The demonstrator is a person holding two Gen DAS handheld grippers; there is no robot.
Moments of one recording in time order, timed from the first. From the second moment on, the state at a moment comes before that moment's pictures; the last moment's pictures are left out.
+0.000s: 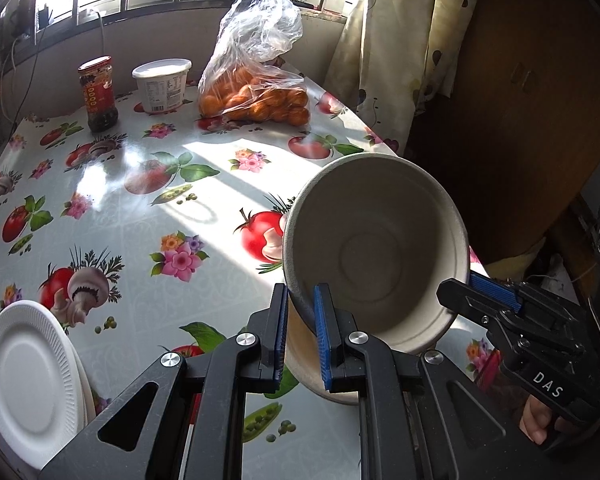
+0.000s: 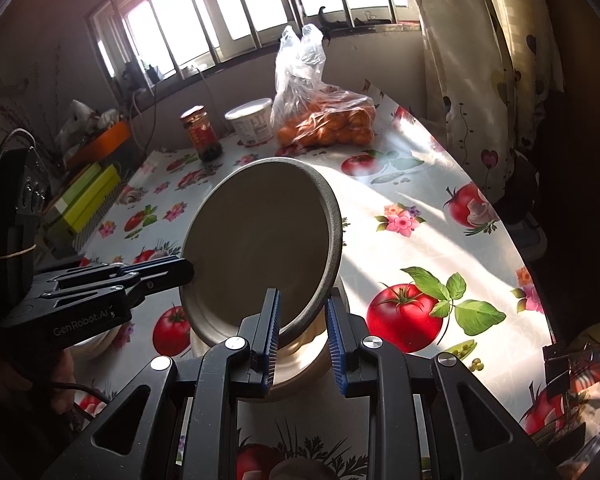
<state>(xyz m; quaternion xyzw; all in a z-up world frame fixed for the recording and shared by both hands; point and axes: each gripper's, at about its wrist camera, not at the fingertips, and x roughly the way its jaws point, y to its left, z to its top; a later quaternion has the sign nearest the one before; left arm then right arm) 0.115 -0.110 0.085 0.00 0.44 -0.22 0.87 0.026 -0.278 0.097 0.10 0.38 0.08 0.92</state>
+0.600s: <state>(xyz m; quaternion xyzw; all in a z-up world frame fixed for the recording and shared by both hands) 0.102 -0.107 0.069 -0.02 0.46 -0.22 0.86 0.016 -0.276 0.079 0.10 0.41 0.08 0.91</state>
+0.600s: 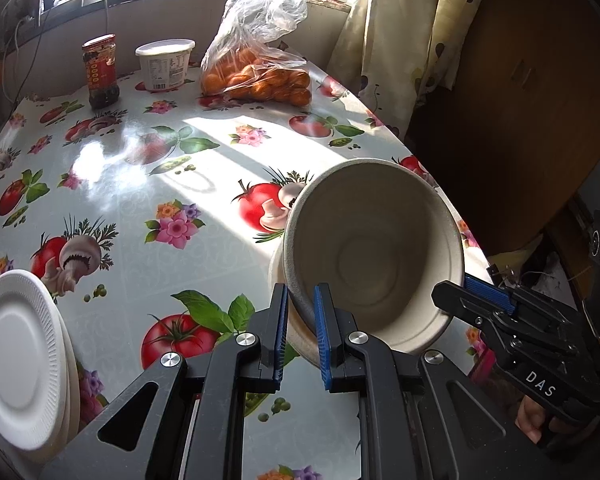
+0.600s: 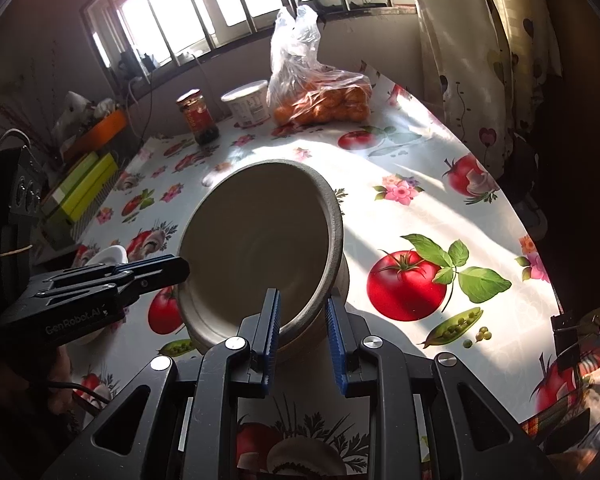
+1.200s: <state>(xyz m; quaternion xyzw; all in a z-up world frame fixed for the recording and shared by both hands) 0.103 -0.103 0.062 -0.02 0.47 -0.22 0.85 0.019 -0.274 0.071 0.10 0.42 0.08 0.90</state>
